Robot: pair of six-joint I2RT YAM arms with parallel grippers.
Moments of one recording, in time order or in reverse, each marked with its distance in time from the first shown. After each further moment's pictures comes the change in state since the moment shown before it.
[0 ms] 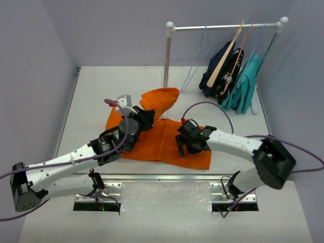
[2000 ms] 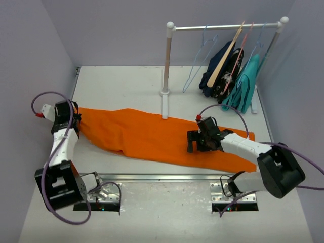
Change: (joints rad) left arm 1.359 0.261 -0.089 -0.220 0.333 -0.059; right arm -0.300 -0.190 -0.251 0.252 -0.252 -0.100
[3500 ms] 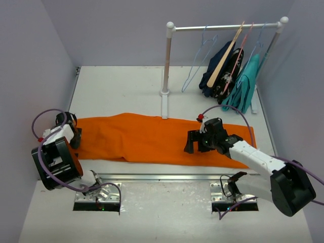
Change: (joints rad) left arm 0.120 0.185 -0.024 -0.312 -0.042 -0.225; right arm -0.024 -0.169 -0.050 0.048 -0.178 -0.034
